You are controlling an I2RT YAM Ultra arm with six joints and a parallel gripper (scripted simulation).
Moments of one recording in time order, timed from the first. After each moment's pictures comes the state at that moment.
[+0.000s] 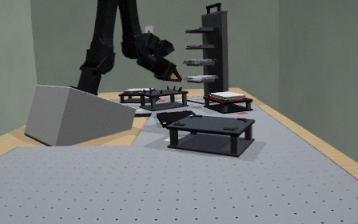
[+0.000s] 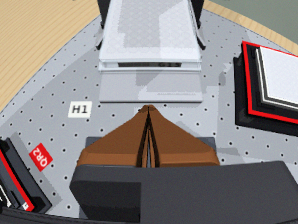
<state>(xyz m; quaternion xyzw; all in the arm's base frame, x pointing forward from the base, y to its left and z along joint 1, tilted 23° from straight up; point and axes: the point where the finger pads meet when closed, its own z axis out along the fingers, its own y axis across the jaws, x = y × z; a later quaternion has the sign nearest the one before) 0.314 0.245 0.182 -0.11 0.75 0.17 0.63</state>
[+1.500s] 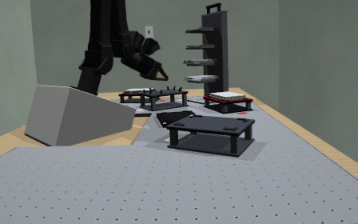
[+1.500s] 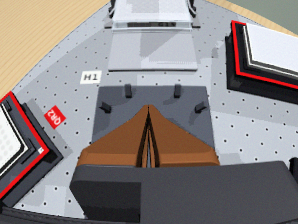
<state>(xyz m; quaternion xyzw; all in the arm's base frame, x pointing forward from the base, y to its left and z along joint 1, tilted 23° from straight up) 0.255 0.224 0.167 -0.11 0.74 0.18 0.64</state>
